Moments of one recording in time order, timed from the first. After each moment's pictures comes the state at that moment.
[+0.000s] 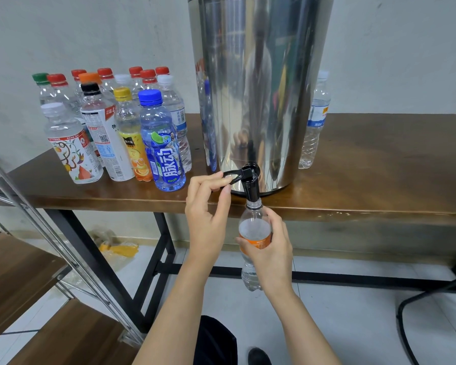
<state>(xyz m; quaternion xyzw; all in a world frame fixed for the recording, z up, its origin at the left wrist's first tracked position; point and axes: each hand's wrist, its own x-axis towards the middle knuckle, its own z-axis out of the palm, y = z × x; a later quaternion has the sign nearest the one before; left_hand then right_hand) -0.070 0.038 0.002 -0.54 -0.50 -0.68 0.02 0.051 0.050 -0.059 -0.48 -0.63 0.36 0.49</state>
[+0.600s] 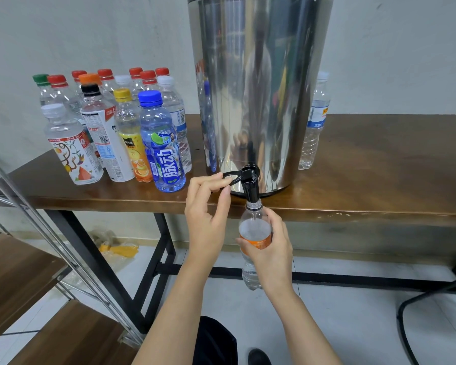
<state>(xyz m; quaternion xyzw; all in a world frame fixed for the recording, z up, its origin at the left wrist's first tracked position) -0.071 0.037 0.002 -0.54 -0.50 -0.68 0.02 0.052 0.053 -0.059 -0.47 -0.63 0.38 0.49</state>
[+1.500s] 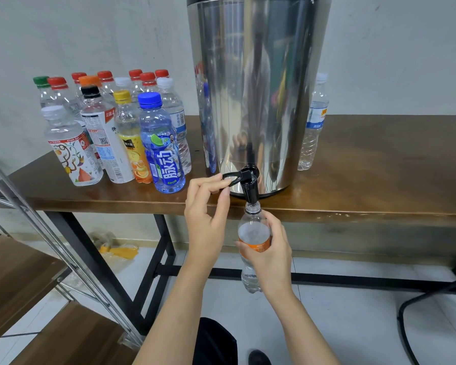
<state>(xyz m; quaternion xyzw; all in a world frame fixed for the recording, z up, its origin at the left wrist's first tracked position) -0.070 0.037 0.002 -0.54 -0.50 -0.68 0.02 0.053 0.051 -0.062 -0.45 -0.63 0.39 0.50</state>
